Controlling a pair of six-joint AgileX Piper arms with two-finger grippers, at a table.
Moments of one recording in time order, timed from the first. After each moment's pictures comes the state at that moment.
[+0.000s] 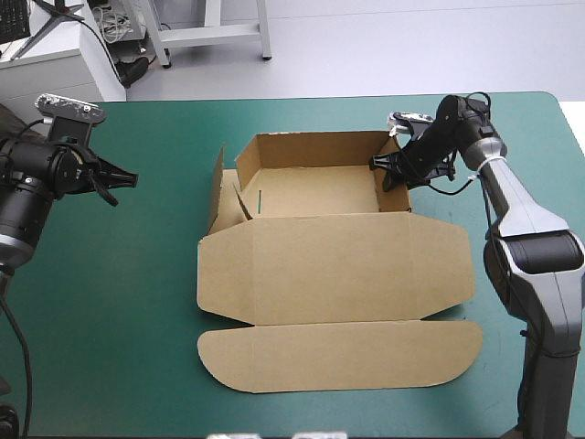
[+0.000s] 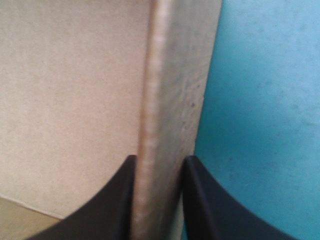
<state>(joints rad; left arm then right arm) -0.09 1.38 -1.44 0.27 0.98 -0.03 0.13 2.16 -2.00 0.34 1.23 -0.09</state>
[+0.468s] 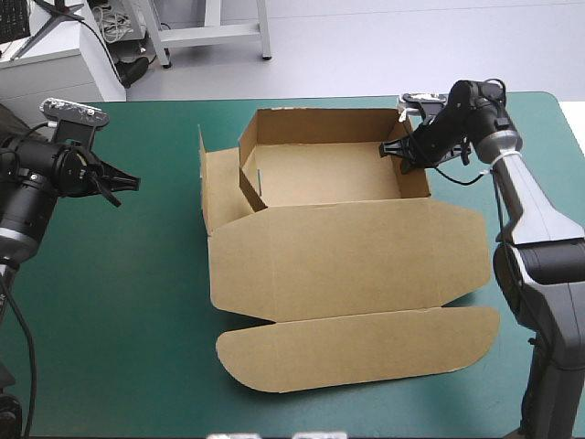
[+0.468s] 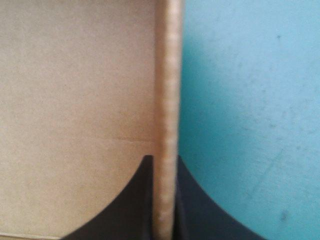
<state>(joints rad) -0.09 1.41 -1.44 0.26 1.01 -0.04 0.11 2.08 -2.05 0.27 1.24 -0.11</state>
